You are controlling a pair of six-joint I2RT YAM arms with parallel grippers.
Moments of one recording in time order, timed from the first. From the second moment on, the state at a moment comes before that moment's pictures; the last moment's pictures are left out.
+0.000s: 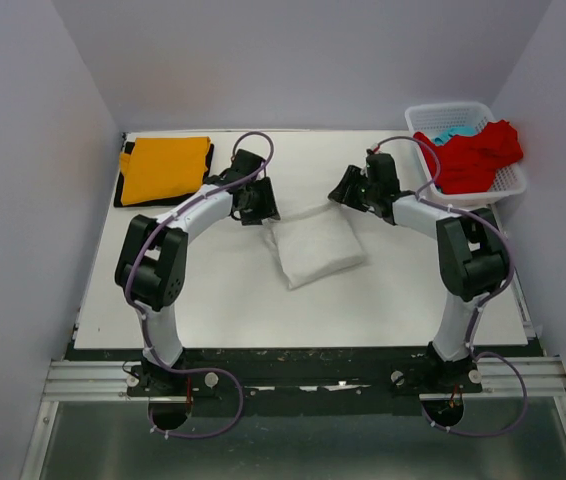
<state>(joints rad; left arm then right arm) -0.41 1.87 1.38 -0.46 0.14 -0.64 0.30 1.90 1.17 0.10 -0.15 0.62</state>
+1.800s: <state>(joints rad) -0.60 1.43 0.80 -0.11 0.32 -0.70 0.27 1.01 0.37 0.37 -0.45 0.87</state>
